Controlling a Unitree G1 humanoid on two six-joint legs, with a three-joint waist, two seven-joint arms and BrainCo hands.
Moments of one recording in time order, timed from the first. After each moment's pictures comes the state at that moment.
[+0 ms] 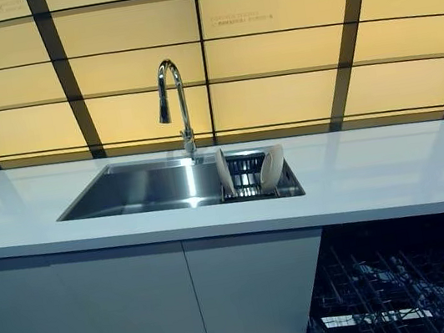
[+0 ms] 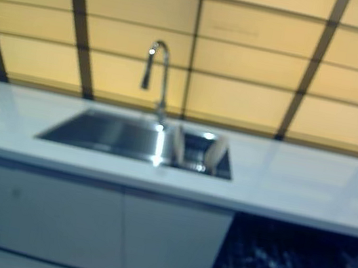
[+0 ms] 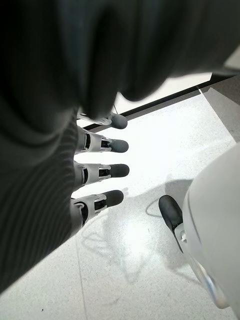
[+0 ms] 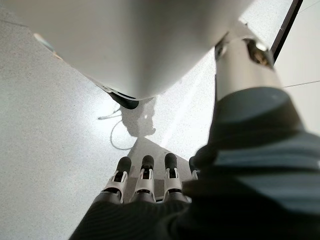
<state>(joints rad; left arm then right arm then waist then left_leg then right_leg) 0.00 0.26 -0.32 1.21 0.02 -0.13 -0.08 -0.04 -0.21 0.31 1.26 -0.06 -0.02 0.13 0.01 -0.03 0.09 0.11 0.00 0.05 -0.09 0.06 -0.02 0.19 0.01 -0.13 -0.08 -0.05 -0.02</state>
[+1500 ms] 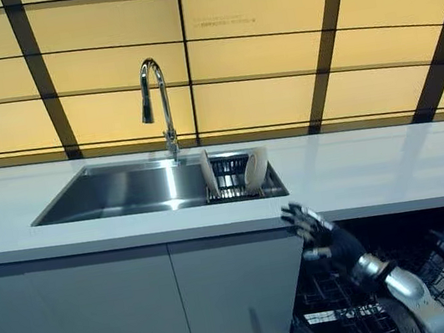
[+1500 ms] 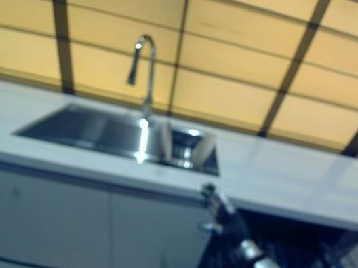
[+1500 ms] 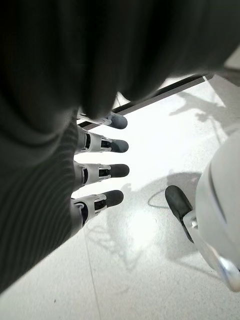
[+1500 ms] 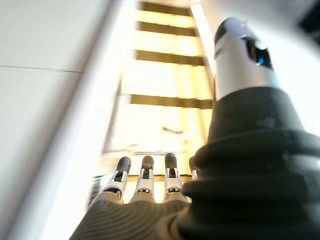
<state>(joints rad) 0.07 0.30 -0.28 1.13 0.04 -0.06 -0.03 -0.21 -0.49 0.11 -0.09 0.65 -0.15 0.40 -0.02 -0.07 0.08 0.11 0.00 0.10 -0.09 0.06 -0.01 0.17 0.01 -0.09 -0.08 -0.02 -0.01</state>
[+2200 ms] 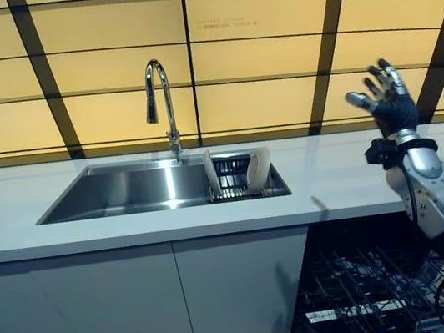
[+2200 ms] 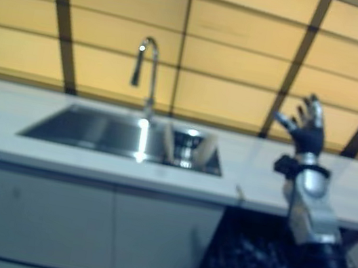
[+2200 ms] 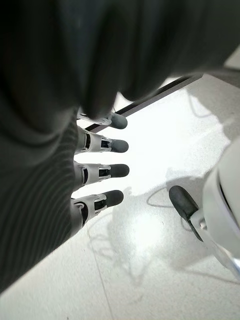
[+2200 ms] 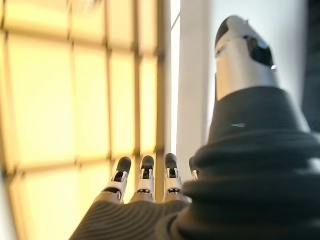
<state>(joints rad) -0.03 0.31 -0.37 1.16 0.06 -0.05 -0.05 -0.82 -0.79 0.05 0.44 0.77 -0.06 -0.30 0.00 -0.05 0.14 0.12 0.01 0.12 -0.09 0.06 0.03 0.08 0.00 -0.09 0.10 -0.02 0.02</state>
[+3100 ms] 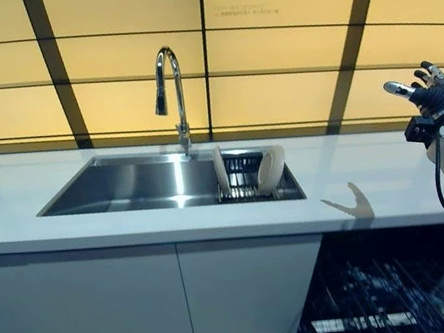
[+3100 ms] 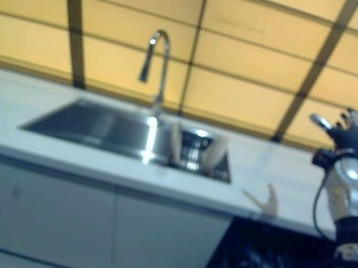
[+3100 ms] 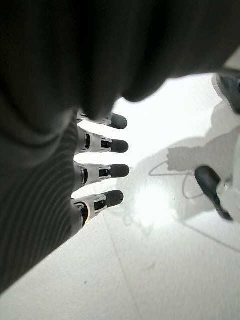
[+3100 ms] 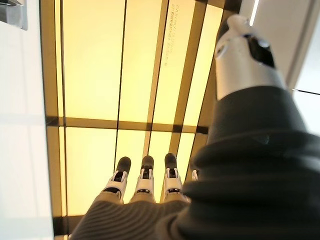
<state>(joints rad) -0.02 0.35 -0.37 1.29 0.09 -0.01 -0.07 -0.96 -0.92 0.13 0.65 0.77 0.11 -0.23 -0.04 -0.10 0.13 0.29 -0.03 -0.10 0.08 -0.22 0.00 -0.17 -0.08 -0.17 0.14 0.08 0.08</state>
